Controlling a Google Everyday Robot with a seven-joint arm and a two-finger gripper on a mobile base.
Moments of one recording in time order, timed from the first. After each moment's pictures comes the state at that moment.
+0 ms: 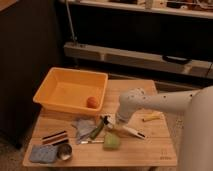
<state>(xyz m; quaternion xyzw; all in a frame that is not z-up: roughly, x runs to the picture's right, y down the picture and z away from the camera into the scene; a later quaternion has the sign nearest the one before) 0.071 0.201 0.839 -0.37 -0.05 0.20 0.91</state>
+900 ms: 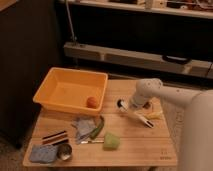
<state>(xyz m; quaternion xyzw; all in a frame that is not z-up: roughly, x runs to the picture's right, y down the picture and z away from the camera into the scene) 0.159 0.136 0.882 -0.32 -0.04 0.31 0.89</state>
